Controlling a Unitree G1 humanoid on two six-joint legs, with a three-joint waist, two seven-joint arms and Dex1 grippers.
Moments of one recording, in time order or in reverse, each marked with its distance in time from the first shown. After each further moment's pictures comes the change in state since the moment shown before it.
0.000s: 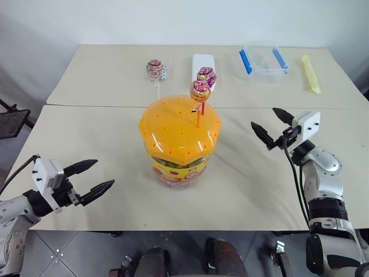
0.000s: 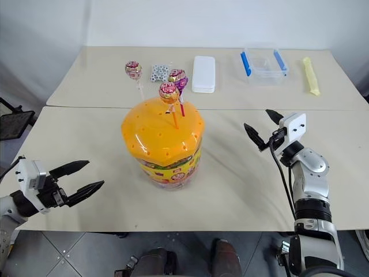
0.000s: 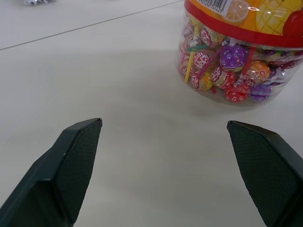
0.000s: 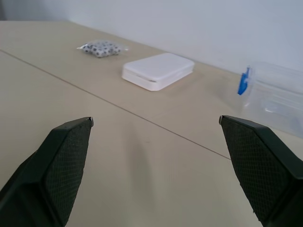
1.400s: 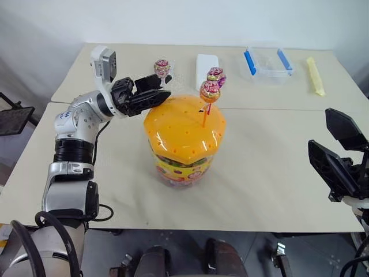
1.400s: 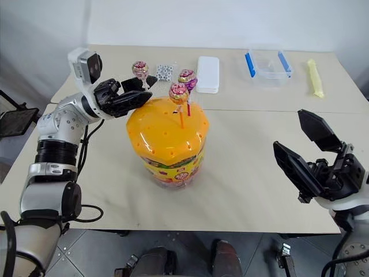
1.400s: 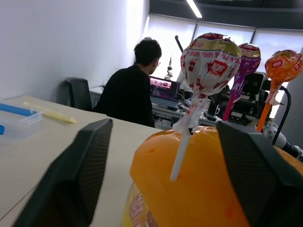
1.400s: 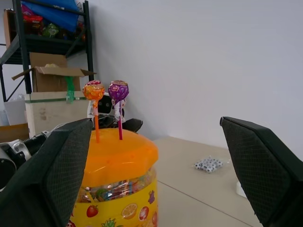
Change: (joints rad) left arm -1.232 -0.221 -0.379 0.824 -0.086 0.238 -0.435; right arm 0.670 -0.022 -0.352 -1.187 0.840 0.459 -0.055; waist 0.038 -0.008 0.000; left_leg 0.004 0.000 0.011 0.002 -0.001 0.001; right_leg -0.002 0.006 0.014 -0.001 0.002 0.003
